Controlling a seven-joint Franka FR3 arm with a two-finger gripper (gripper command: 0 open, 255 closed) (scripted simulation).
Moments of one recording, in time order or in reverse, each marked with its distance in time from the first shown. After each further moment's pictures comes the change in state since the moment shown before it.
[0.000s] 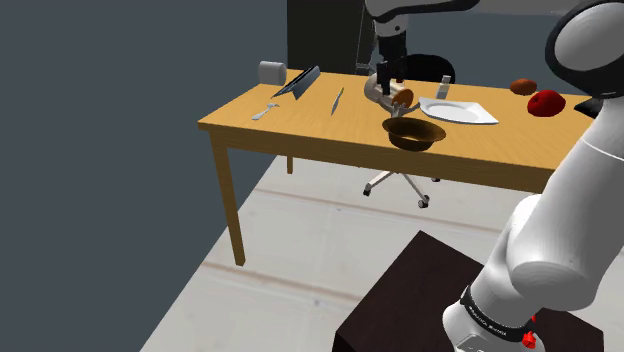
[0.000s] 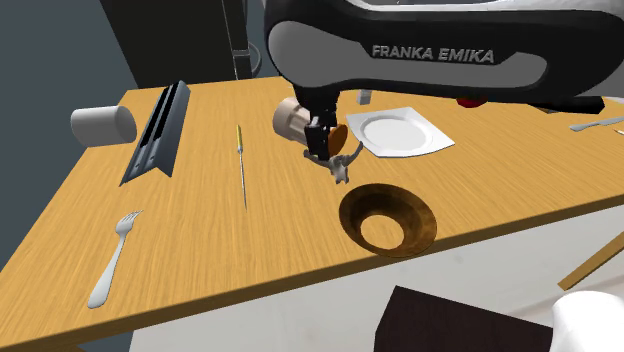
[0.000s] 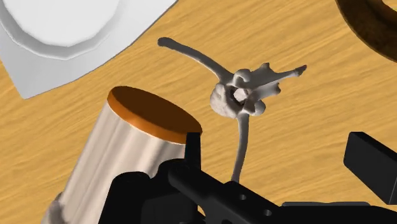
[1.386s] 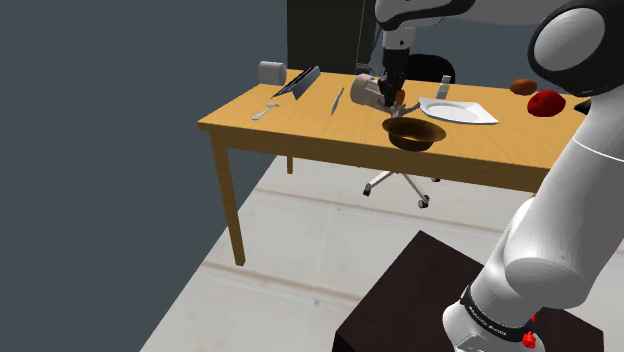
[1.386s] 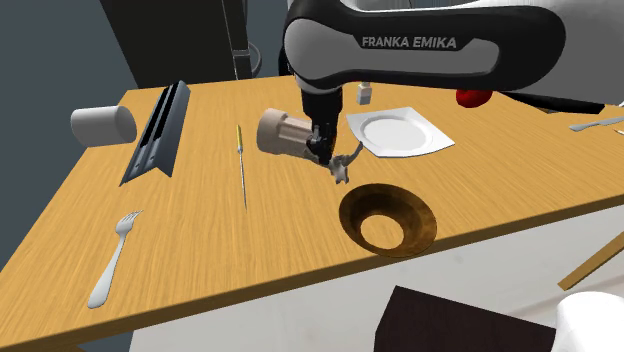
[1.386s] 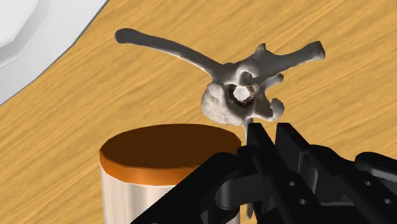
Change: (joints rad) arm -0.073 0.044 -0.061 -0.047 0.235 0.094 -0.008
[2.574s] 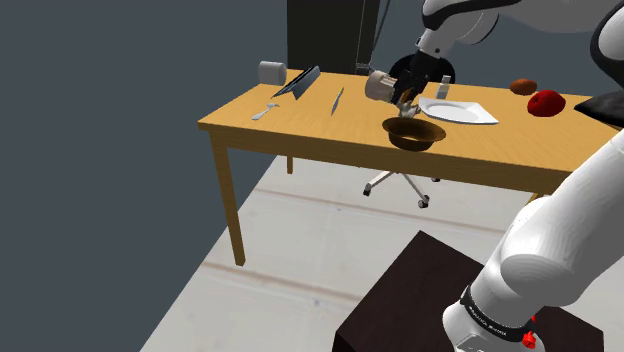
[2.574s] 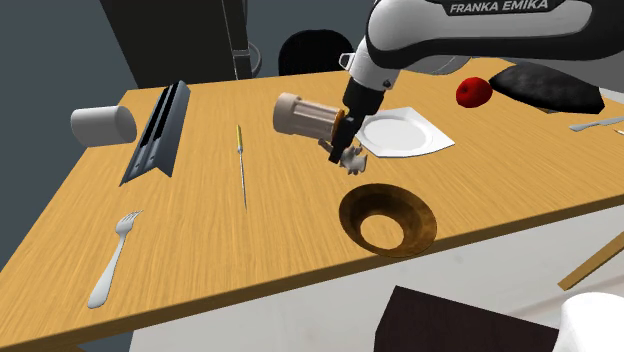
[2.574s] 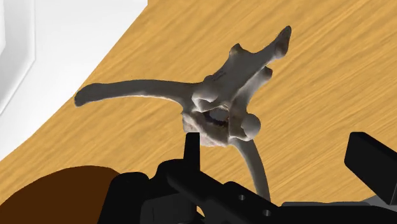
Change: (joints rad) arm -0.071 -0.189 -0.099 -0.246 0.266 0.229 -0.161
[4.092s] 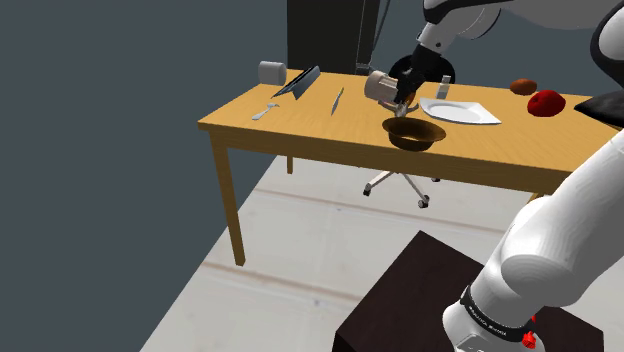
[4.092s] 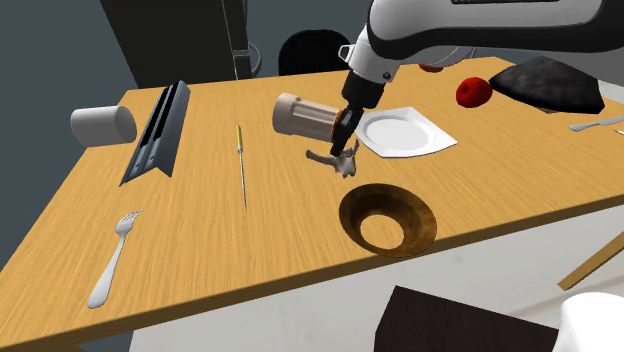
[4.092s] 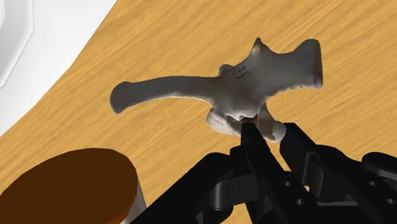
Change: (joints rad) arm 0.009 0.000 -0.002 0.034 -0.002 -0.018 0.014
